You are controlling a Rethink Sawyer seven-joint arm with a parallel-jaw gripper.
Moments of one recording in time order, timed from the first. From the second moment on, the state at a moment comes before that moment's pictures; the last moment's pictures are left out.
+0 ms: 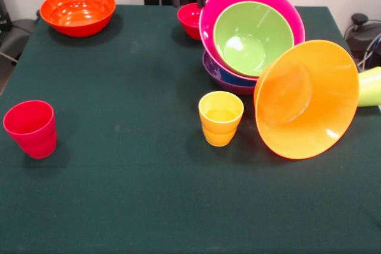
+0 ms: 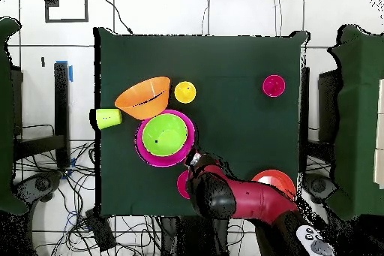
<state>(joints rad) -0.67 -0.86 0.31 2.24 -0.29 0.01 2.07</state>
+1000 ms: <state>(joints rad) -0.90 -1.16 0.53 2.27 -0.15 0.28 2.07</state>
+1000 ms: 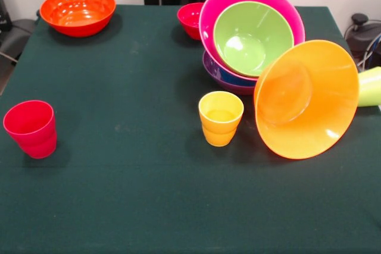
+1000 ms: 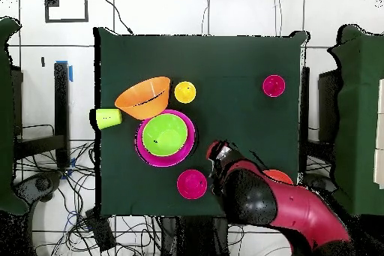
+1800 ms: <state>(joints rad) -1.01 -1.21 0.63 2.28 -0.21 0.32 2.07</state>
